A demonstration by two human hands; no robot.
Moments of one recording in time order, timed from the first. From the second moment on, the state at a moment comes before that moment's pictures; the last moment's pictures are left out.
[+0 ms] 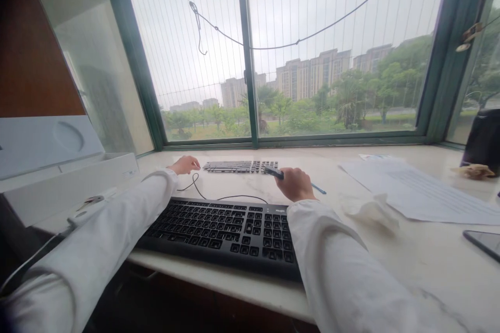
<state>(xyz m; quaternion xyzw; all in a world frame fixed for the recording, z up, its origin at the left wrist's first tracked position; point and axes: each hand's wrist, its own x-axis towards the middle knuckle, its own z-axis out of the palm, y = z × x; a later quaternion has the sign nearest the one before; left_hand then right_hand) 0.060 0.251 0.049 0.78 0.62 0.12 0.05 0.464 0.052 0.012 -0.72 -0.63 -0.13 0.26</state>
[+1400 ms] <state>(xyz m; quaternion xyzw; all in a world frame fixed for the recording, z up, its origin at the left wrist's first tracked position) 0.083 0.257 0.043 0.78 0.62 0.13 -0.03 0.463 0.053 0.012 -0.71 -0.64 -0.13 0.26</state>
